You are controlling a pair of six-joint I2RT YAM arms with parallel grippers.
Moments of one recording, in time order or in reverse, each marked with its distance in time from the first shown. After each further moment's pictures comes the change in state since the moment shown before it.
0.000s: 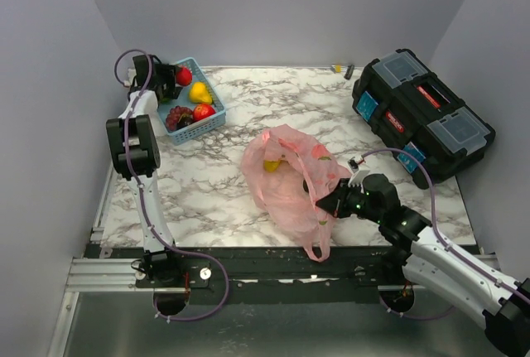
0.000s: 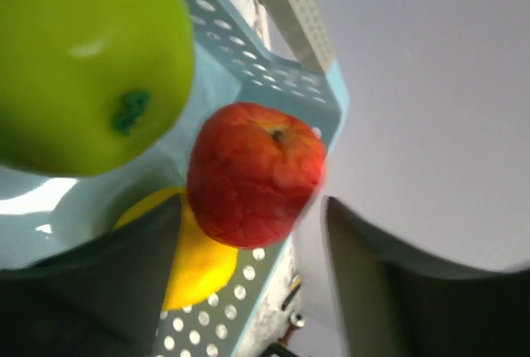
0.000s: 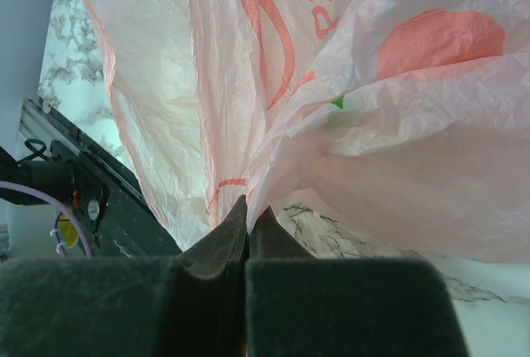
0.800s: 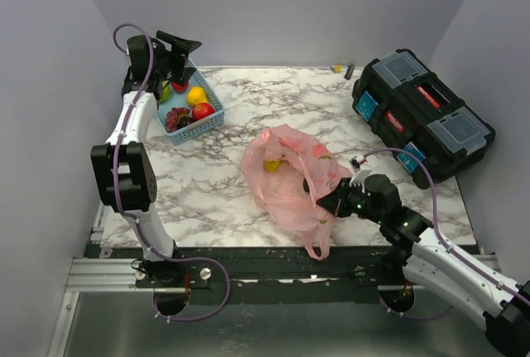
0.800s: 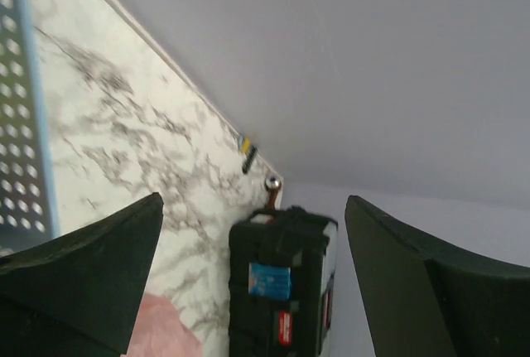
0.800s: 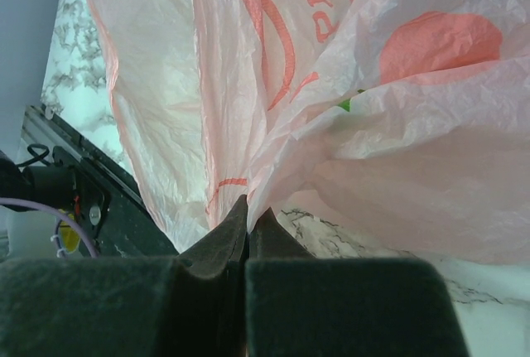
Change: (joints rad) left arm -0.069 -0.407 -0.230 0.018 0.182 0.151; right arm 0.000 -0.013 0.000 0.000 0.011 0.000
